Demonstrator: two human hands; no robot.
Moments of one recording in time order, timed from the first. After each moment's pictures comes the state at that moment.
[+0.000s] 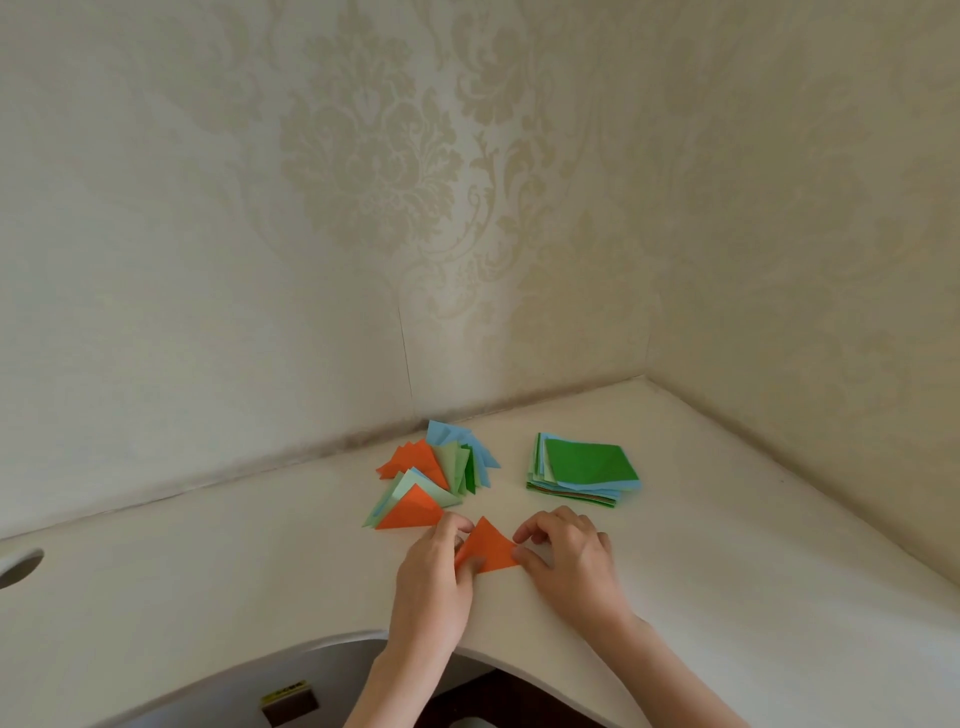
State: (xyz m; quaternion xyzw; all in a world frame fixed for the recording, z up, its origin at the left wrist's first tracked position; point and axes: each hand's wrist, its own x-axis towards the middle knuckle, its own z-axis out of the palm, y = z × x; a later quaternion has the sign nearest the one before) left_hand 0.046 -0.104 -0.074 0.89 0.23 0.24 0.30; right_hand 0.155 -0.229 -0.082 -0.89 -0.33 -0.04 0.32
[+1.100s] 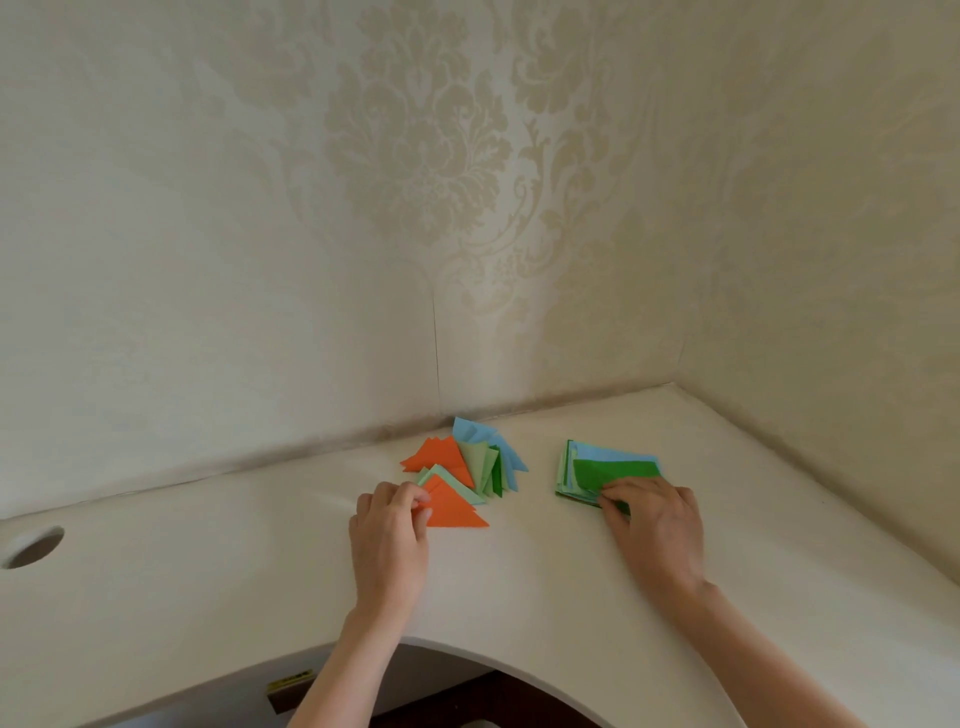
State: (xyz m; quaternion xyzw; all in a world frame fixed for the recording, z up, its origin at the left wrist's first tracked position) left_hand 0.054 -0.023 -0.088 0.86 0.30 0.37 0.17; right_hand 0.218 -0.245 -0.075 -0.89 -0.30 -0.23 0.26
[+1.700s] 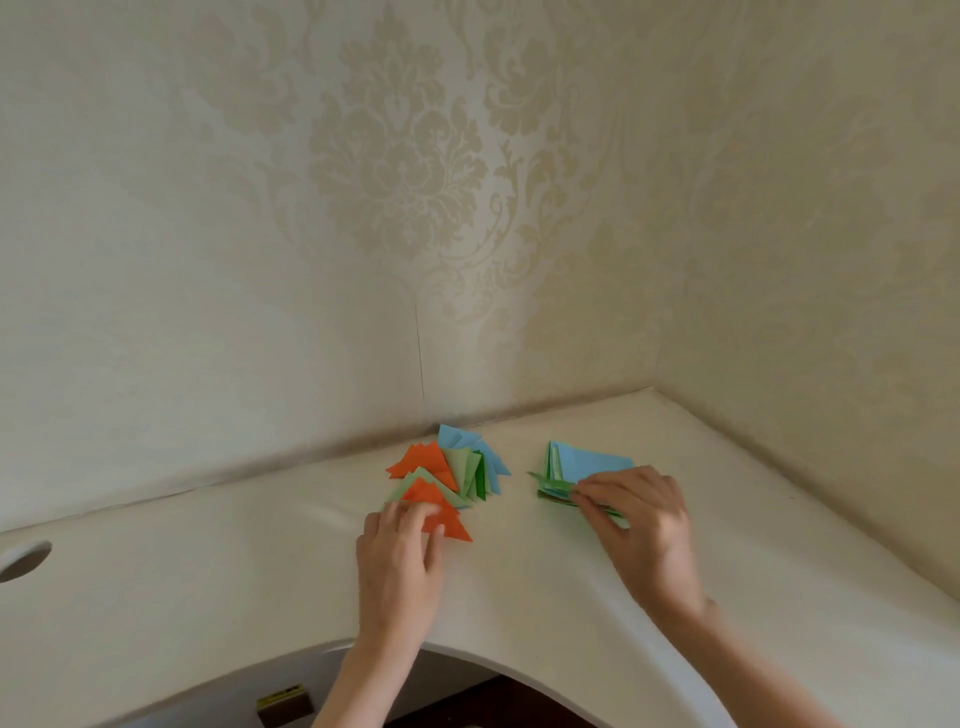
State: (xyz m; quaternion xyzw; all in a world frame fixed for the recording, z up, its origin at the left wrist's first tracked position) left_hand 0.041 -0.060 -0.081 0.88 0.24 0.38 0.17; right_hand 0.189 -0.262 -0.046 -0.74 -0.41 -0.37 0.37
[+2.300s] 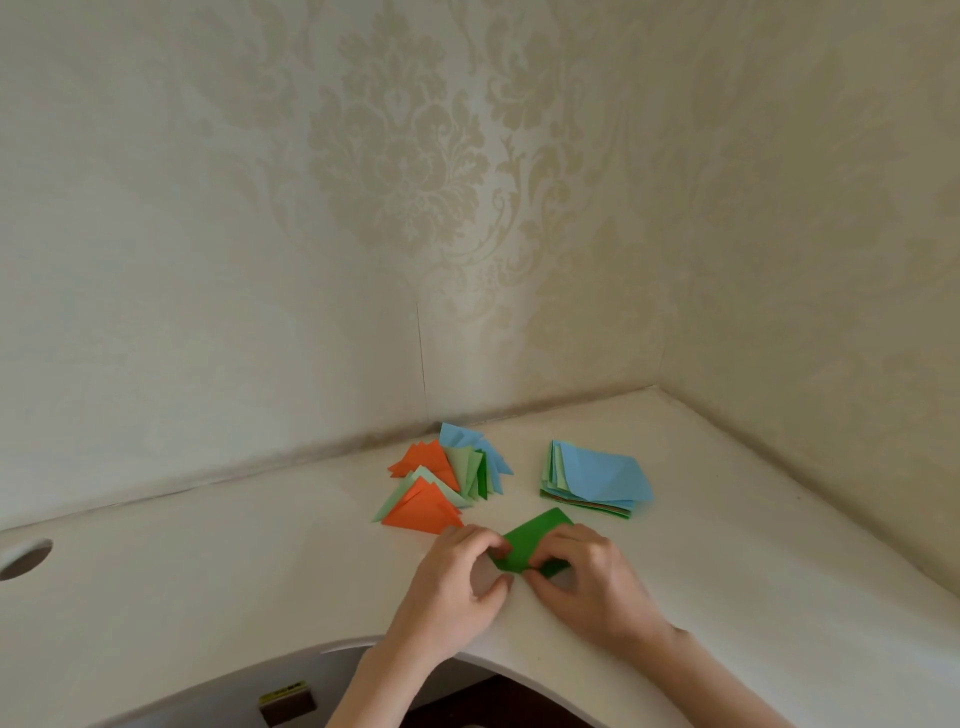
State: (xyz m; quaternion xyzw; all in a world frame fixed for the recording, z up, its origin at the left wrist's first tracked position) left_hand 0.048 -0.084 -0.079 0.92 0.06 0.23 0.32; right_hand 0.163 -0.244 -0.080 -0.79 -0.49 -0.06 0.37
